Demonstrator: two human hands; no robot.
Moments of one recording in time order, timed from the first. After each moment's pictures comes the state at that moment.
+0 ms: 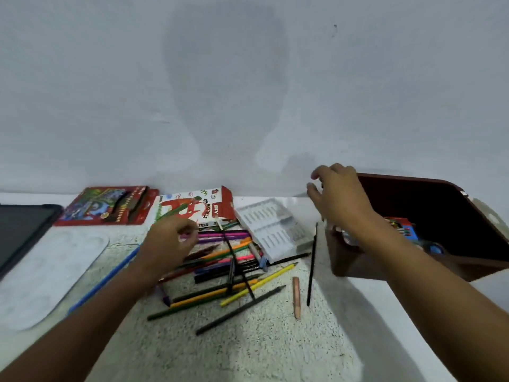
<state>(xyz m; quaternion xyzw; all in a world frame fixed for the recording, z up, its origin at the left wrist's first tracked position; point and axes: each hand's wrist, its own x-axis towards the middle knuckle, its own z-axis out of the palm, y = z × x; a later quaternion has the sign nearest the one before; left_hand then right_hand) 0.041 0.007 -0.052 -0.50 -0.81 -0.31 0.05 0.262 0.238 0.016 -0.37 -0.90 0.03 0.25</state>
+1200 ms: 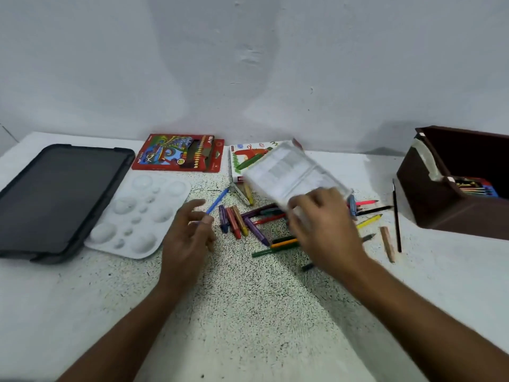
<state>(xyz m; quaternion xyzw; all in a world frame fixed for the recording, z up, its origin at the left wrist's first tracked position) 0.006 -0.150 -0.112 -0.32 -0.65 -0.68 -0.12 0.174 0.003 -0.053 -0.27 -0.92 0.03 0.28</state>
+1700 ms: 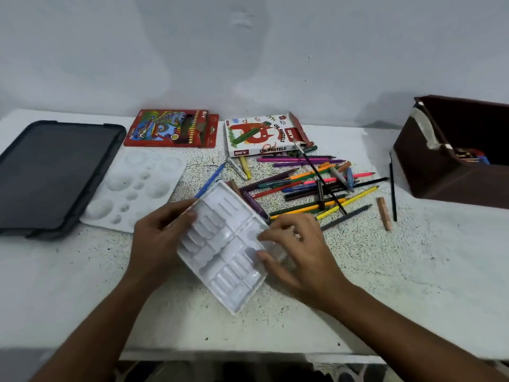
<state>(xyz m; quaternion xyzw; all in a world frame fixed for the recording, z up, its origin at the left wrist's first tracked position) 0.002 -0.195 -0.109 -0.27 -0.67 -0.67 -0.20 0.204 -0.060 -0.104 -0.13 -0.93 0.18 0.31</state>
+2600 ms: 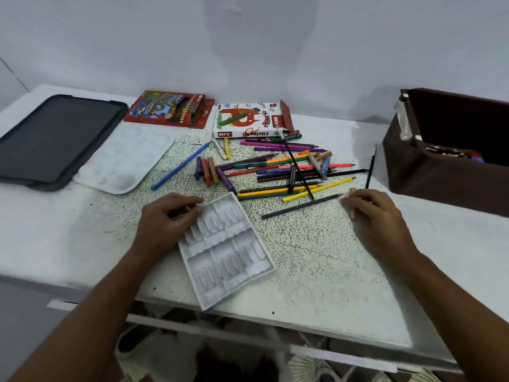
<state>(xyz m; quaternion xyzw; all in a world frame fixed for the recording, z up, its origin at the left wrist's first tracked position) 0.062 -0.181 -0.130 -0.38 -0.78 -0.49 -0.05 0.329 0.111 -0.148 -0.24 -0.90 0.14 0.34</state>
